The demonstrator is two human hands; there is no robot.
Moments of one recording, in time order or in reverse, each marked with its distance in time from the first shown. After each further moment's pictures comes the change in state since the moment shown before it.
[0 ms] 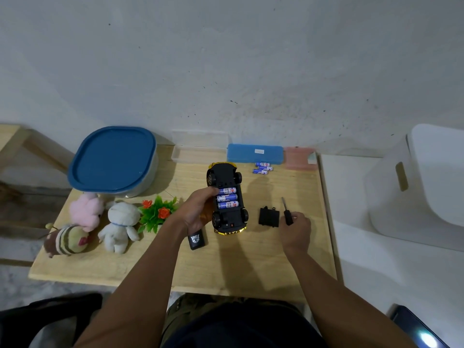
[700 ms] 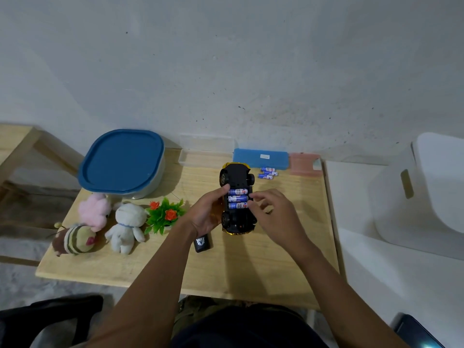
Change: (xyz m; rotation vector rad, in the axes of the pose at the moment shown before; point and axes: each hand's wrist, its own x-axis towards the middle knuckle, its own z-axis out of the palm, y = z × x) left_hand -0.003 0.000 0.007 -0.055 -0.095 0.020; right_hand -0.052 -0.119 -0.041 0.043 -0.455 -0.532
